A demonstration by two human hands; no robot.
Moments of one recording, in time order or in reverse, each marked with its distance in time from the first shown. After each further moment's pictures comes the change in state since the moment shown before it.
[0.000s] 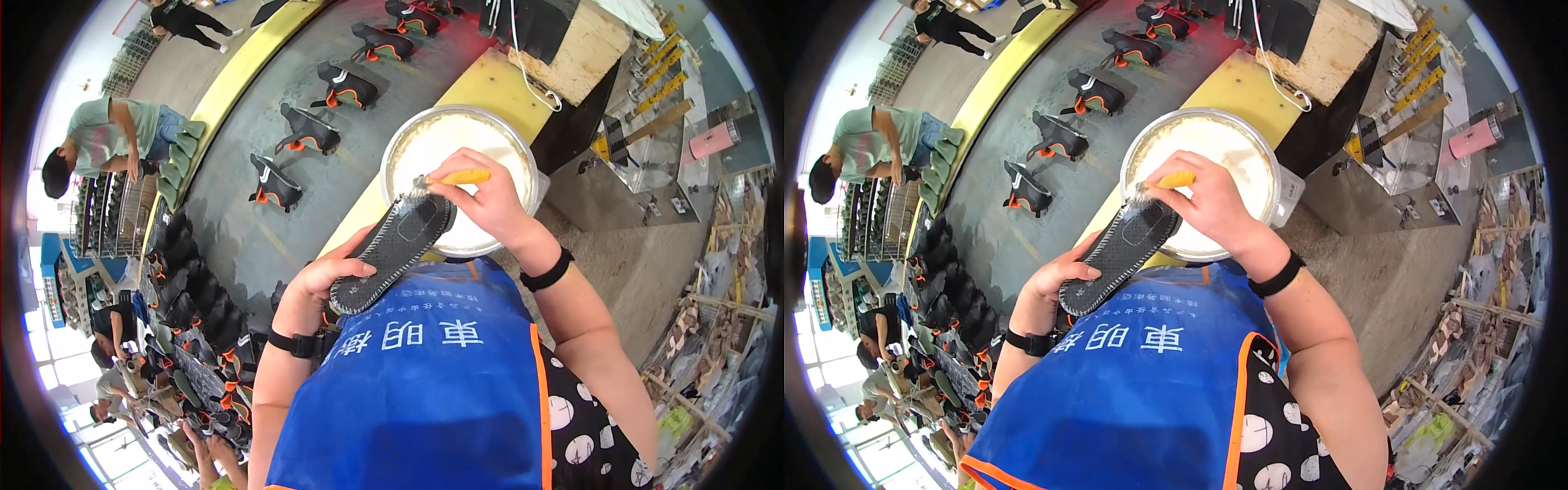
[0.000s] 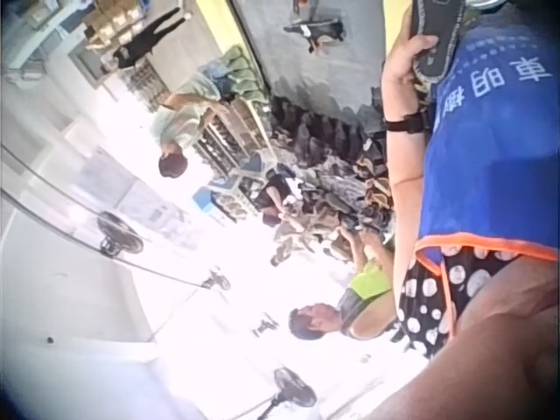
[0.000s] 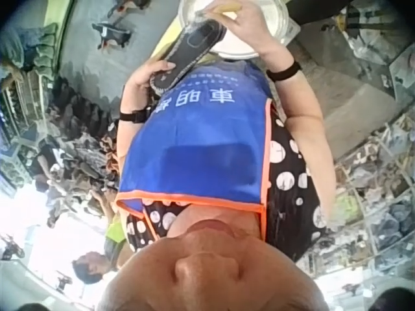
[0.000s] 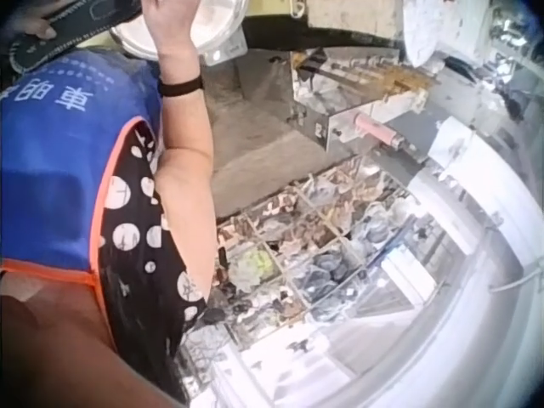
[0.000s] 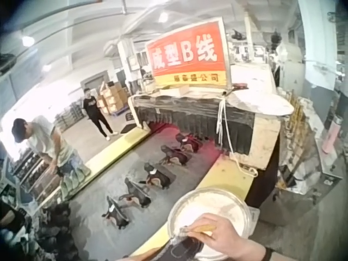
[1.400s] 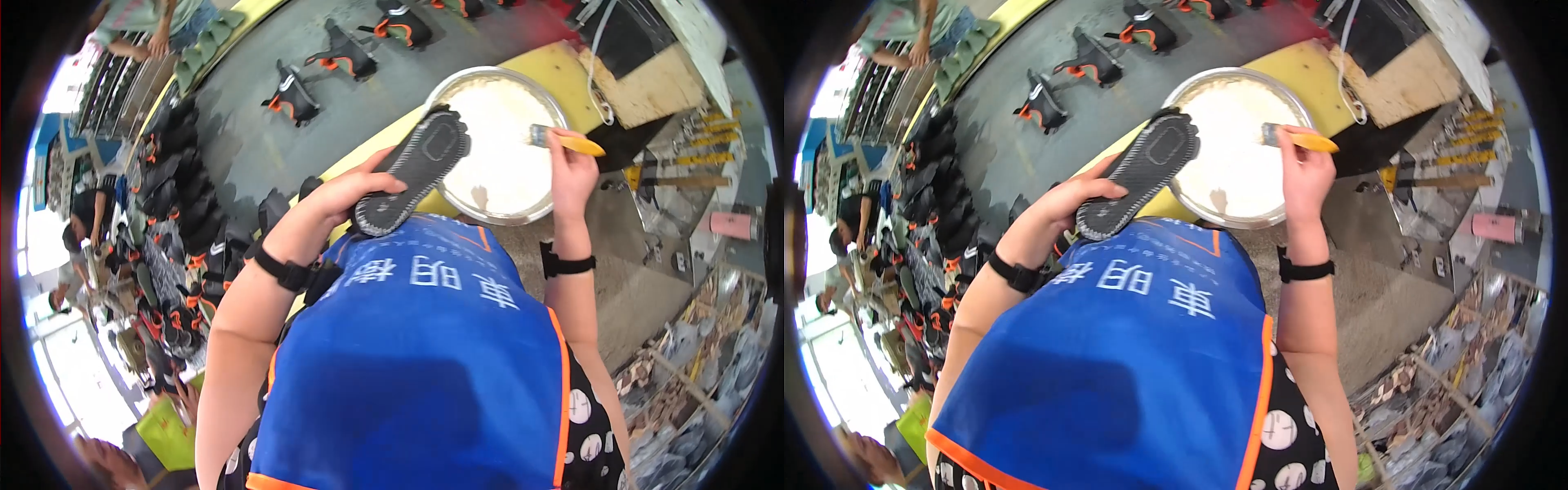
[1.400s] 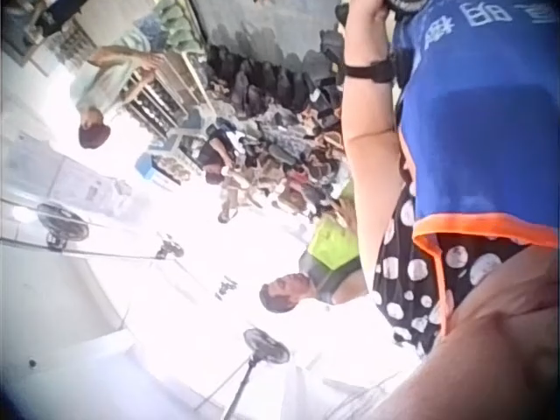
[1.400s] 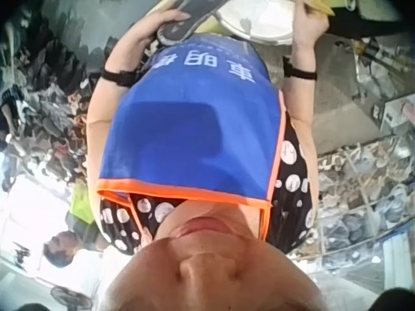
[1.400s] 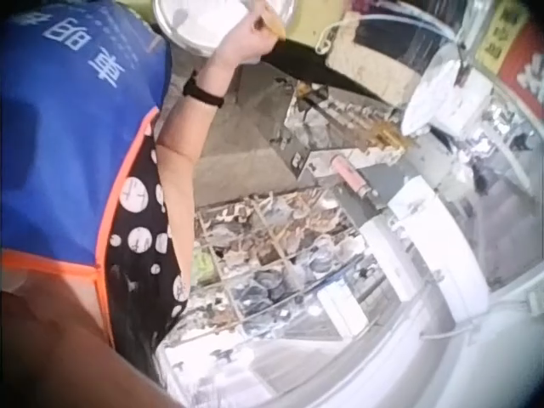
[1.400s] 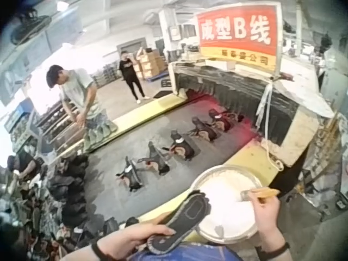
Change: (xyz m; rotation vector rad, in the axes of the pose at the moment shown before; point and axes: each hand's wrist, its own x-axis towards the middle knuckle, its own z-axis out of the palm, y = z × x) left_hand 0.007 -0.025 -0.005 -0.027 0.194 0.088; right_hand -0.039 0.081 -0.031 -0.142 0.442 0.259
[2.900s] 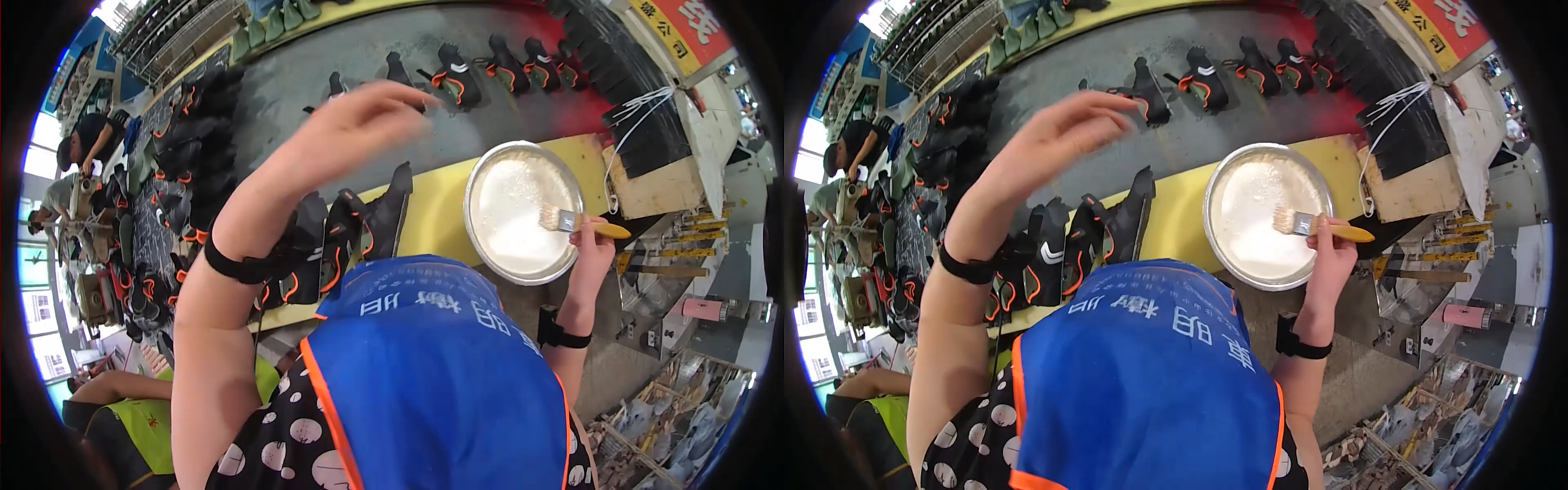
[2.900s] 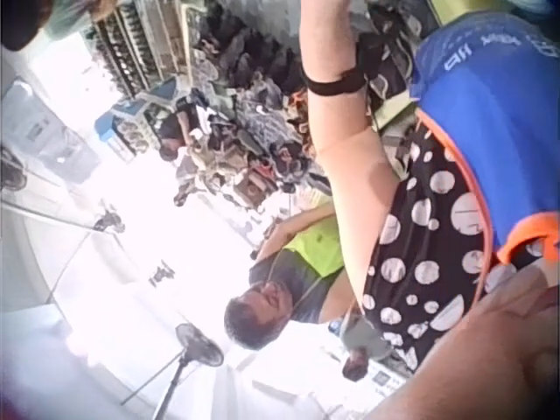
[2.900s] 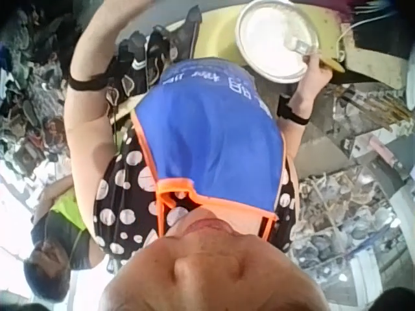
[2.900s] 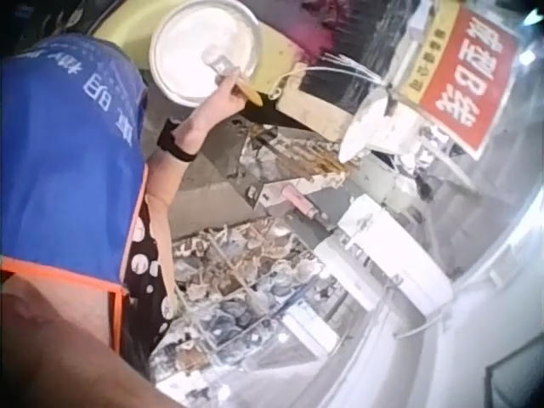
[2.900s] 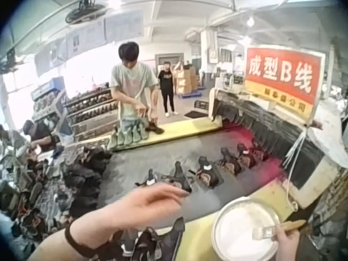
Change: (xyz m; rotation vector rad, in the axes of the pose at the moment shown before) left_hand -0.127 0.107 -0.027 0.646 0.365 0.691; right_hand -0.020 -0.087 0.006 0.121 -0.067 0.253
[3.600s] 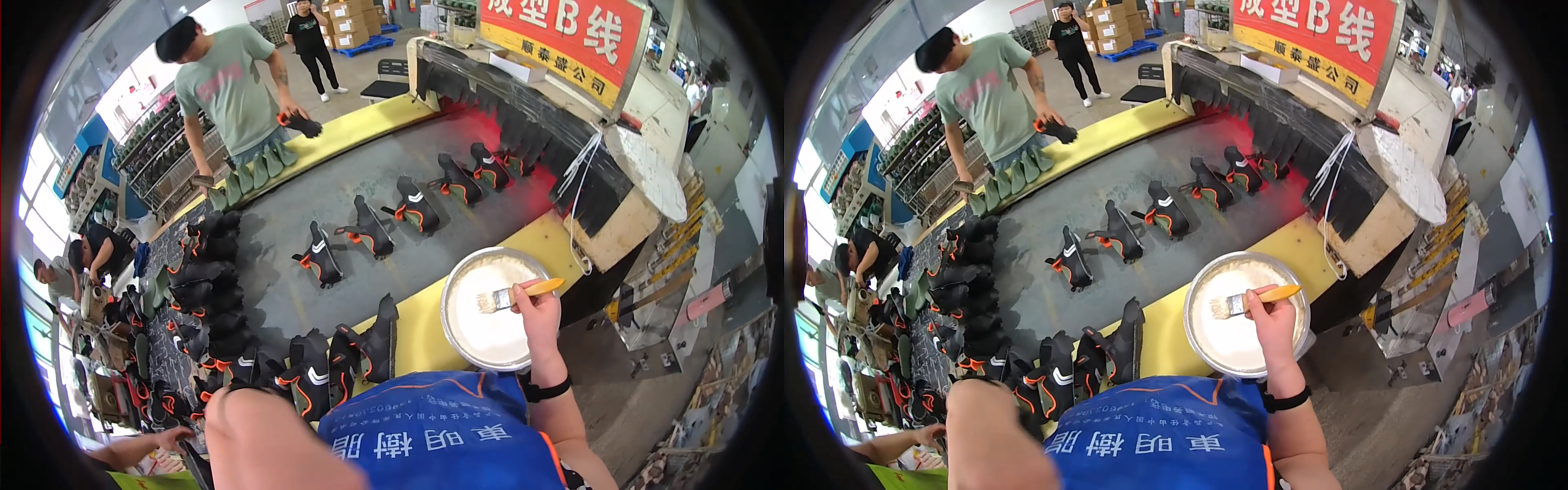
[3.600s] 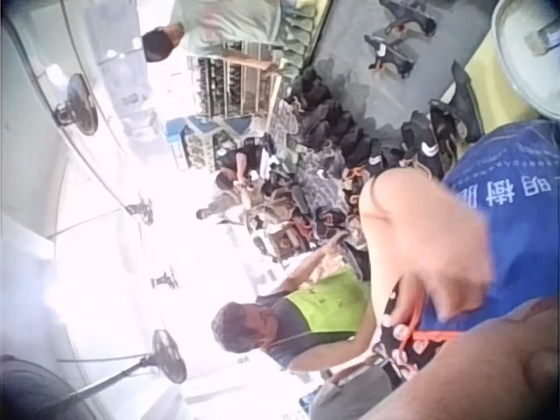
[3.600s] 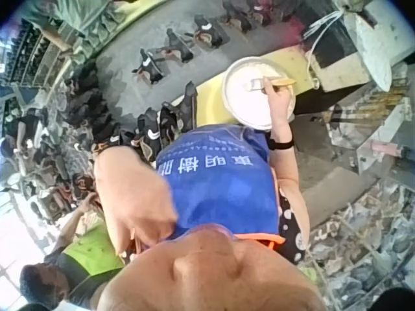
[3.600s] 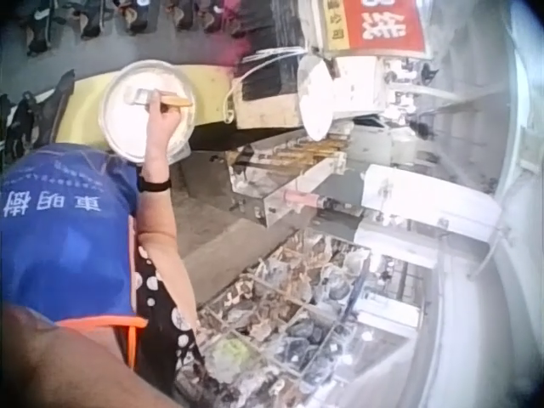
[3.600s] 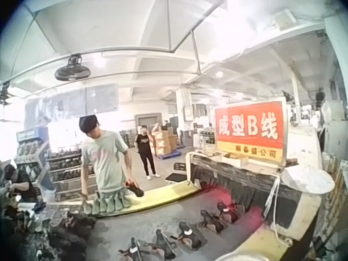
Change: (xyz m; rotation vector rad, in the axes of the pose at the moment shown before) left_hand -0.070 0.150 0.035 -0.604 -1.316 0.873; right_hand 0.012 -0.026 0.045 0.186 -0.201 -0.021
